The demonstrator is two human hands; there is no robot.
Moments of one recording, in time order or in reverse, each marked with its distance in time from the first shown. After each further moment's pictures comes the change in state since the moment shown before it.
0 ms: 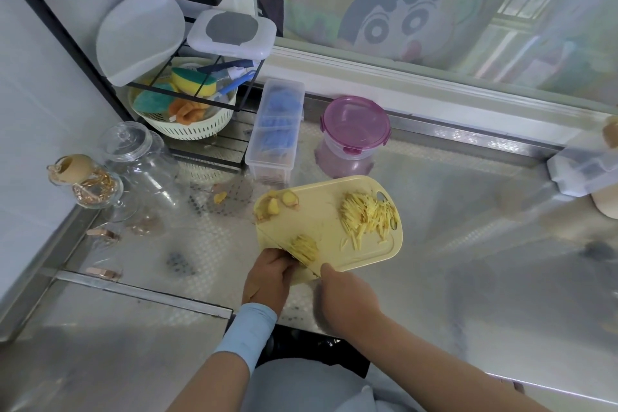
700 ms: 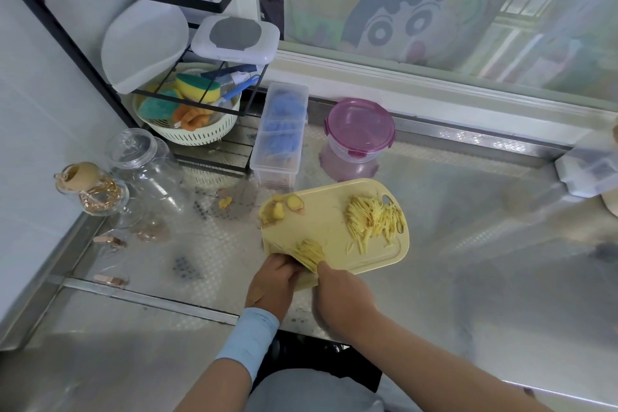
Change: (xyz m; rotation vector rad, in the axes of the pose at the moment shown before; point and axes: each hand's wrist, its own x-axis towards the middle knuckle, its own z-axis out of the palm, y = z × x) left_hand 0.004 -0.008 -0.003 0.029 0.001 0.160; right_hand 0.018 -0.012 0.006 0.004 0.030 -0.025
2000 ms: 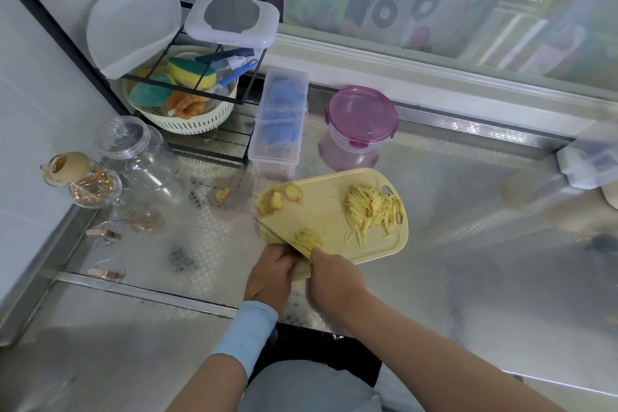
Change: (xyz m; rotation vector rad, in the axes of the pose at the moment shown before) left_hand 0.000 -0.007 0.004 -0.007 -0.001 -0.024; right_hand 0.019 -0.015 -0.010 -0.014 -0.076 0.059
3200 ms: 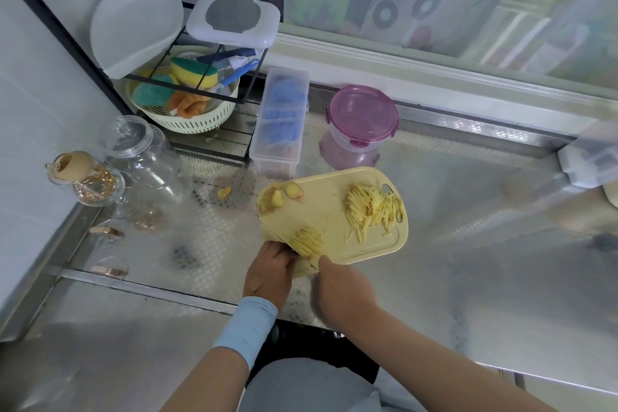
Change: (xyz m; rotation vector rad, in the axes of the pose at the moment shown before) left_hand 0.005 0.004 -0.008 0.067 0.002 -0.014; right_hand -0.024 0.008 0.005 0.022 0.021 -0.016
